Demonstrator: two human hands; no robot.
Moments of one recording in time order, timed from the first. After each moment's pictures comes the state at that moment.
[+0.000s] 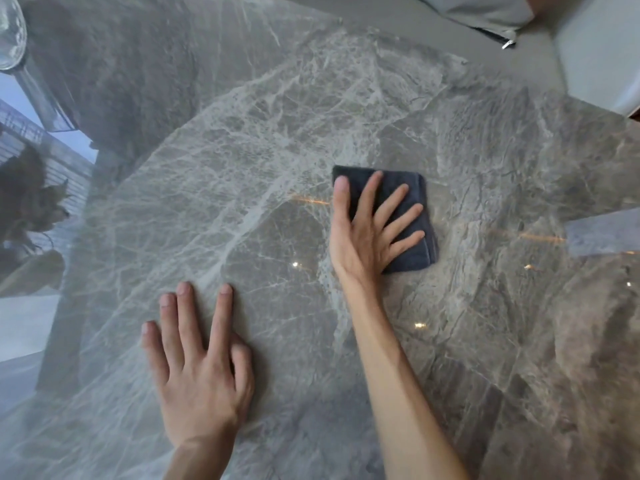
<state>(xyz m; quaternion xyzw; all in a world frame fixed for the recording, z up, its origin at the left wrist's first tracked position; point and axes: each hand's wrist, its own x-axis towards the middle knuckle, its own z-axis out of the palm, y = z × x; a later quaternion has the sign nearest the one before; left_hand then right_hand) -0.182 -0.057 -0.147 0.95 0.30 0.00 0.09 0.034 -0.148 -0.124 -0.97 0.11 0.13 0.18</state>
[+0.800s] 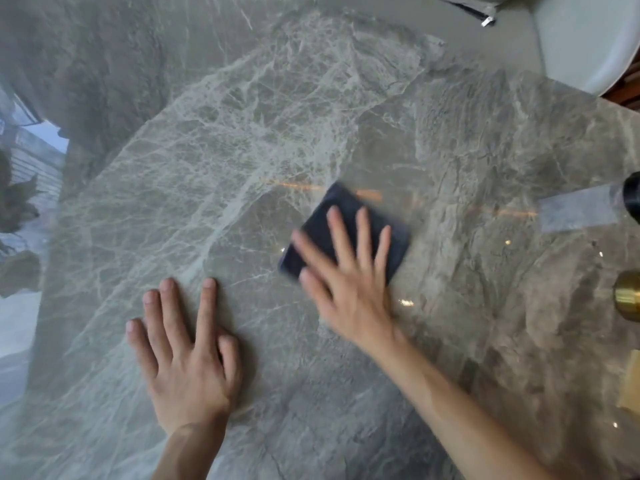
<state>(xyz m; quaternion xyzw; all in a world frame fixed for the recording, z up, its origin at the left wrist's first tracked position) -0.181 -0.058 -0.144 0.95 0.30 -0.03 0.12 -0.030 -0.229 -0.137 -0.96 -0.27 0.06 0.02</state>
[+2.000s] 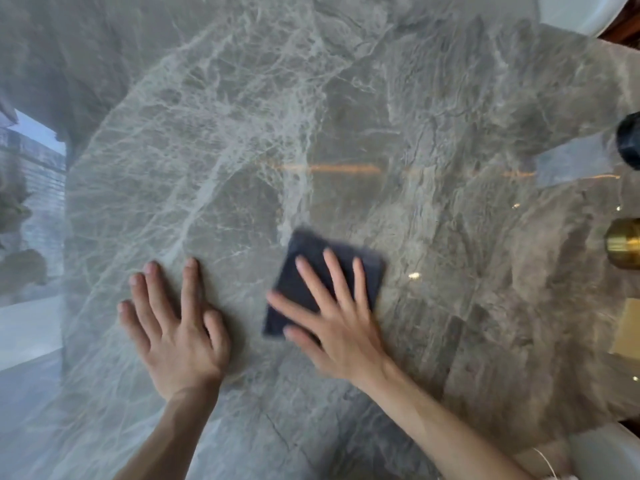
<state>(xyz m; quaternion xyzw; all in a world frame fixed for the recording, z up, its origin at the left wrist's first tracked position) -0.180 -0.060 -0.137 0.94 0.31 -0.04 0.12 -0.114 -0.267 -0.136 -0.93 -0.35 0.07 0.04</state>
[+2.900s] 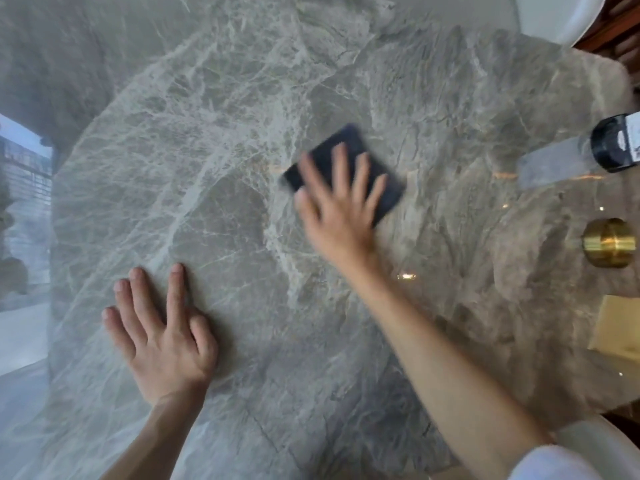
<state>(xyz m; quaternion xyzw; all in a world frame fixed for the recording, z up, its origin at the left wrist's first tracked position) -0.181 -0.060 -0.142 0.94 0.31 -0.03 0.13 0.028 -0.233 -0.138 -0.99 -0.09 0.01 0.05</state>
